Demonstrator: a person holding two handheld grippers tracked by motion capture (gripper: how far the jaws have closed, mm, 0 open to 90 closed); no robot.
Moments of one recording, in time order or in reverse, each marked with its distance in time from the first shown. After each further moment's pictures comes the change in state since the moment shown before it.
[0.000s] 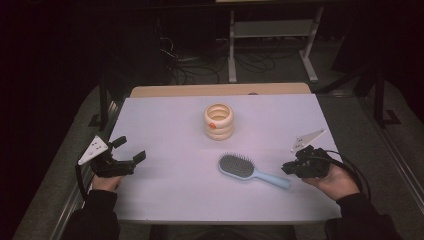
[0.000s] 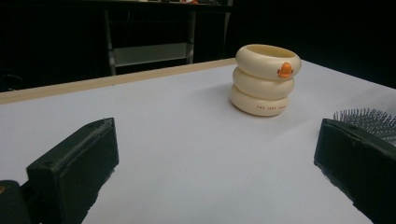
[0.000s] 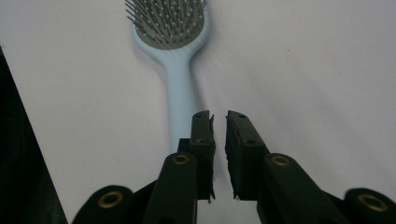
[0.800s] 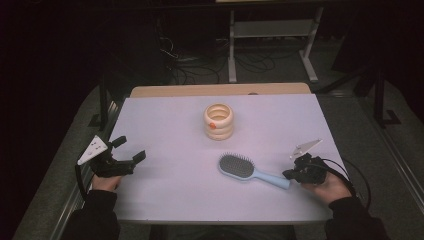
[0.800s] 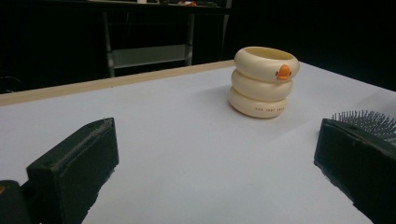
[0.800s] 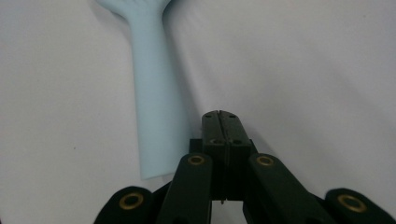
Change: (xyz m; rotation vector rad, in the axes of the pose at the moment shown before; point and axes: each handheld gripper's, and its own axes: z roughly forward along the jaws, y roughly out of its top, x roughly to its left) left arm 0.000 0.000 0.000 -0.007 -0.005 -0.001; right arm -0.009 -0.032 0.032 0.020 -0.018 0.065
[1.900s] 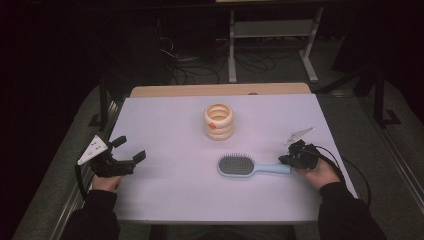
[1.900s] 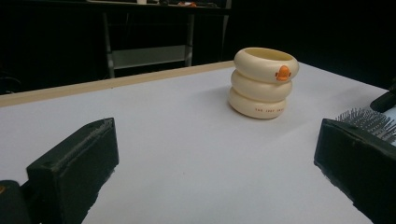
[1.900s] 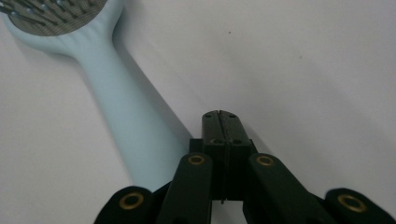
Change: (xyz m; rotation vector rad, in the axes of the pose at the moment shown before) left arm 0.000 0.001 0.000 -0.006 -0.001 0.002; right arm -0.031 0.023 0.023 -0.028 -0.075 0.005
